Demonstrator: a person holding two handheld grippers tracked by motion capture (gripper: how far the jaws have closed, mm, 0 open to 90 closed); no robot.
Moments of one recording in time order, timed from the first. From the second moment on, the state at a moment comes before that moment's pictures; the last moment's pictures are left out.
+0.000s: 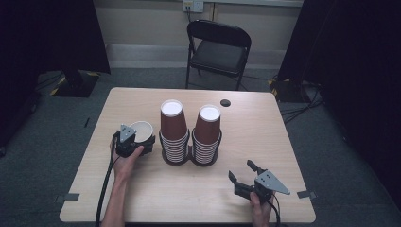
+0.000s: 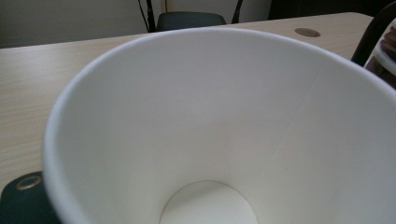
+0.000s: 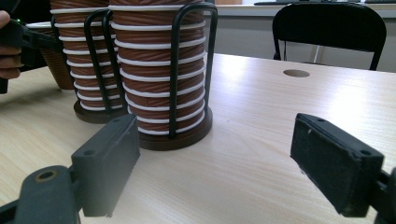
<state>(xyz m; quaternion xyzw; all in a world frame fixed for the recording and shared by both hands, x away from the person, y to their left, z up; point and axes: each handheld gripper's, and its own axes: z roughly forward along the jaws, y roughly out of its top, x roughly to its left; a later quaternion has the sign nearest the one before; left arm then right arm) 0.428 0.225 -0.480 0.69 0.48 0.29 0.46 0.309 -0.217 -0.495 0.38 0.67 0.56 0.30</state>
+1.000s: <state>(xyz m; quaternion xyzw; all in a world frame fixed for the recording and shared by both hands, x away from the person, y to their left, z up) 0.403 0.231 -0.496 0.71 0.50 0.30 0.40 0.309 -0.216 -0.495 0.38 0.67 0.56 0.30</state>
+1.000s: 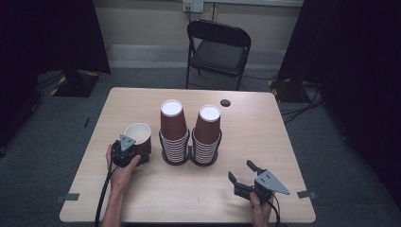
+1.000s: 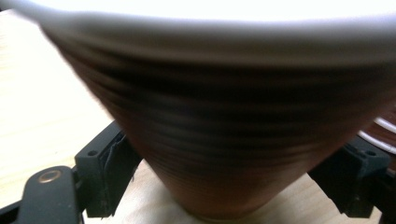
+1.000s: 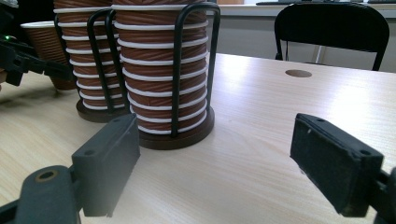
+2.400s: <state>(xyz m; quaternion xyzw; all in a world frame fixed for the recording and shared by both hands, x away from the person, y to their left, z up) 0.308 0.197 -0.491 0.69 0.43 0.24 0.53 0.308 -0.217 -0.496 0.38 0.67 0.57 0.30</state>
